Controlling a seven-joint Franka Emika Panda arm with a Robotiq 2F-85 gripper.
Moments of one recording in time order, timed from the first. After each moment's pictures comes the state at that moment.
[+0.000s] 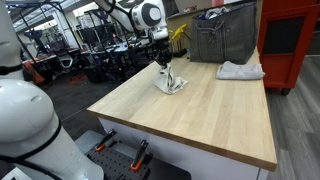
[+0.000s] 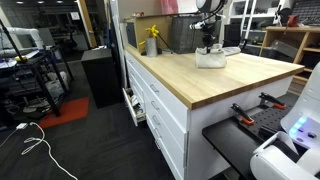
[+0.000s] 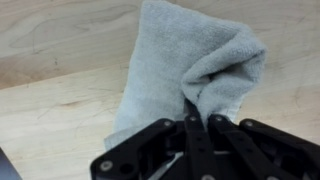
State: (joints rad) arm 0.01 0.26 -0.12 -2.00 -0.01 2.21 1.71
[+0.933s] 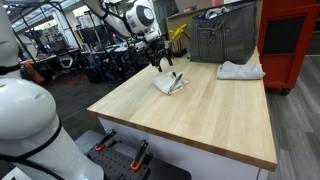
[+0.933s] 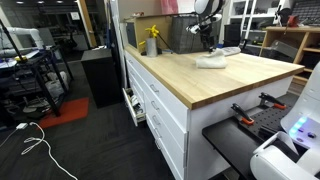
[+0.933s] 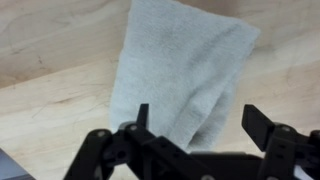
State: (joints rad) arm 0.06 0.25 -0.11 -2.03 -0.24 2.25 1.97
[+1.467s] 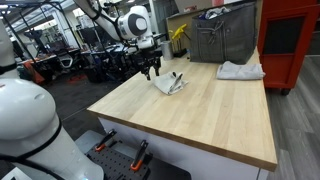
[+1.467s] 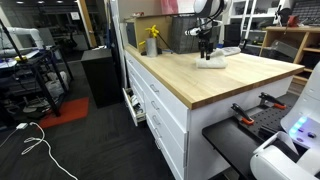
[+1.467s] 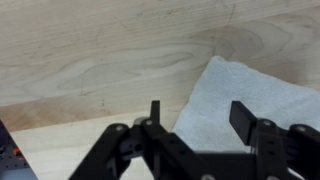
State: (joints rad) arm 0.05 0.18 -0.05 -2.19 -0.02 2.29 1.81
